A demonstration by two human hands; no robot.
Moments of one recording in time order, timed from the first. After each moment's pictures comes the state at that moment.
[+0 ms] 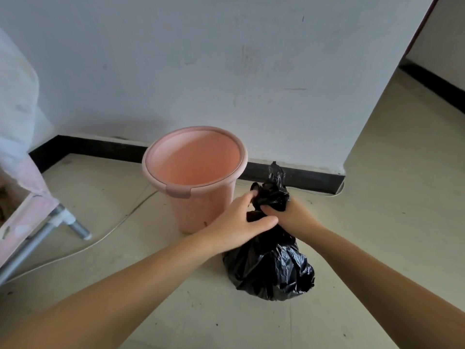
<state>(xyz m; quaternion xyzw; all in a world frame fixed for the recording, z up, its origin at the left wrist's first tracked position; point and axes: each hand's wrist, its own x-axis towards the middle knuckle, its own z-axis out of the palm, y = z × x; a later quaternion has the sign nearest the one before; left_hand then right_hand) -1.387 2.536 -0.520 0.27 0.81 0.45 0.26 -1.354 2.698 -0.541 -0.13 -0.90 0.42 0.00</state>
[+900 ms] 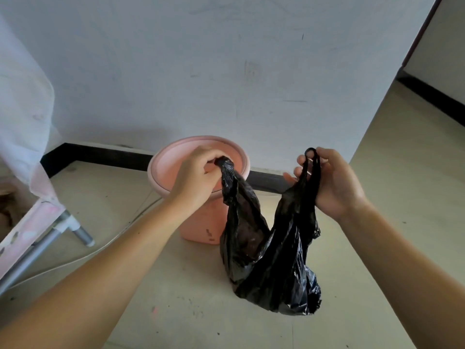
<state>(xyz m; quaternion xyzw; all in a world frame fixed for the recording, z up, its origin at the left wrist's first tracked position) -1.434 2.505 -0.454 0.26 0.81 0.51 -0.08 -1.346 2.722 -0.449 -0.09 -0.44 0.89 0.09</state>
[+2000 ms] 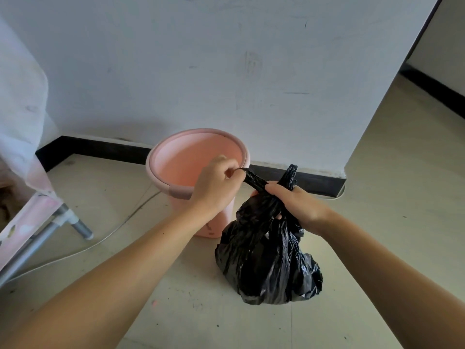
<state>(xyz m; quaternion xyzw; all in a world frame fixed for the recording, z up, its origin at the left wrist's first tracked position) -1.425 2.532 -0.479 0.24 0.84 0.48 -0.01 -1.350 2.689 -0.492 -0.07 -0.77 0.63 -0.07</state>
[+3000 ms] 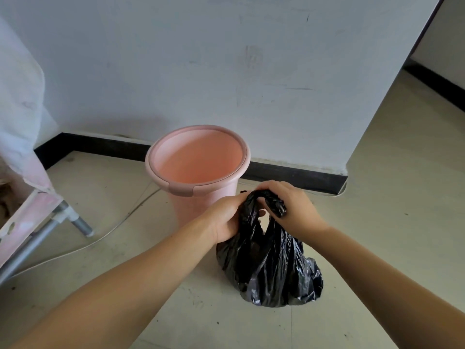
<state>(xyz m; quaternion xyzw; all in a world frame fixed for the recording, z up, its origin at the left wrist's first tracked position) -1.421 2.546 -0.537 0.00 0.56 0.70 0.44 -1.347 2.694 -0.528 0.08 -0.94 0.29 0.18</state>
